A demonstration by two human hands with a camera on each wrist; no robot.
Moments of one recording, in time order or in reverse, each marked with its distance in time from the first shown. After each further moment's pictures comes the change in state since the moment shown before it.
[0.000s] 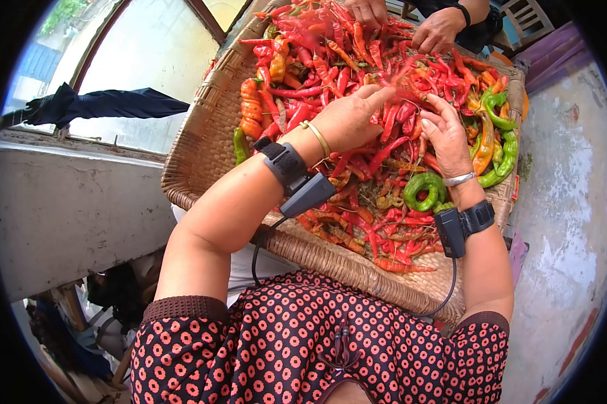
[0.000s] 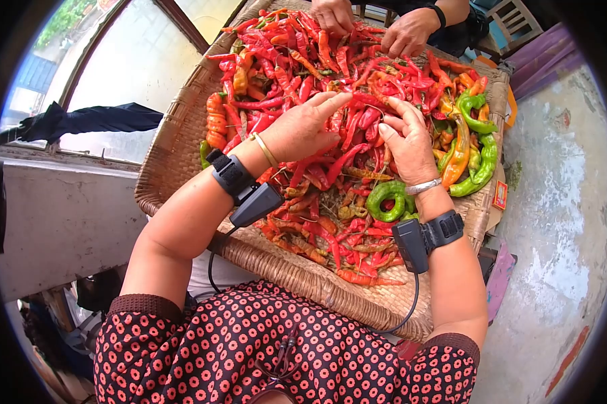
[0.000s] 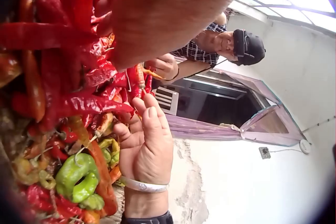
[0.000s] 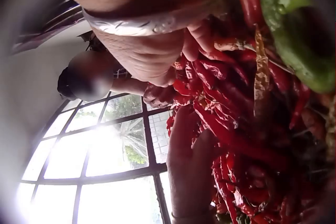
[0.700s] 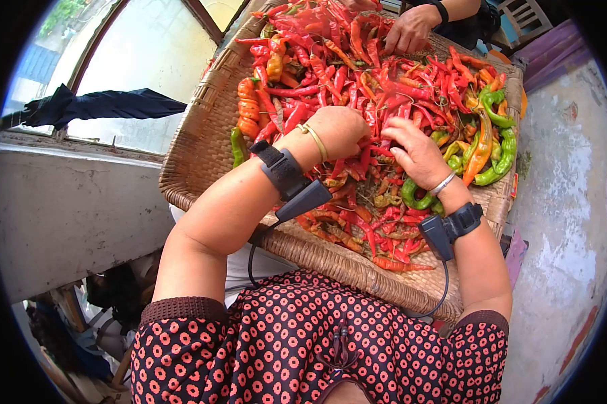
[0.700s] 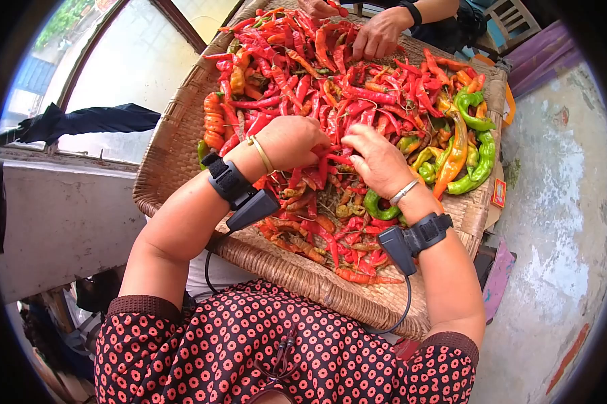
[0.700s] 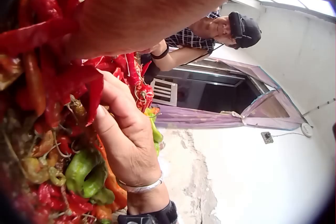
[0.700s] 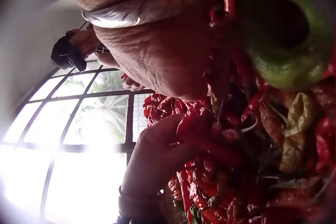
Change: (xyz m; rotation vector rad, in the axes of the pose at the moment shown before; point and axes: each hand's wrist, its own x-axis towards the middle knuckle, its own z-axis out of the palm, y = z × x) left_hand -0.006 0.008 -0.012 0.352 -0.540 -0.091; right_hand -0.016 -0.003 0.011 -0.699 -0.504 -0.355
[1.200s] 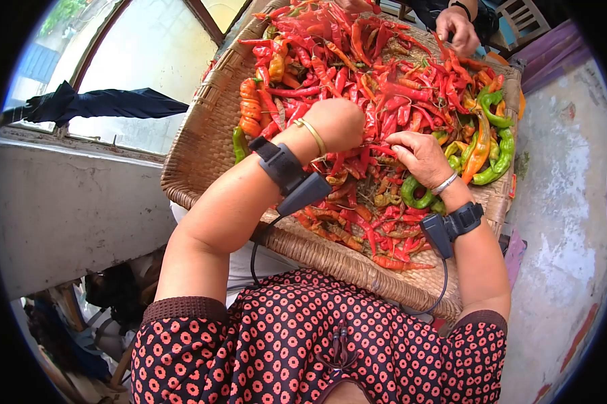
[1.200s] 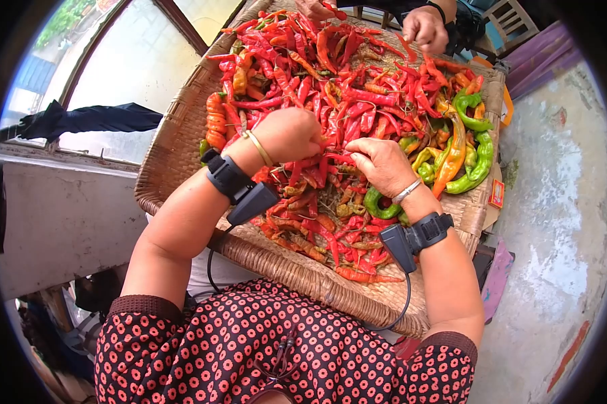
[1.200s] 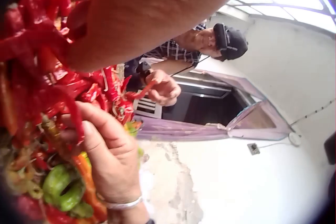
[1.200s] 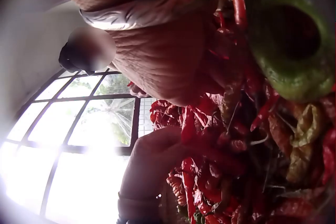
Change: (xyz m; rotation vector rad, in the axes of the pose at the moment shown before) left_hand 0.001 -0.005 -0.008 -0.033 0.074 -0.098; right_hand 0.000 -0.004 -0.005 0.122 -0.014 0.136
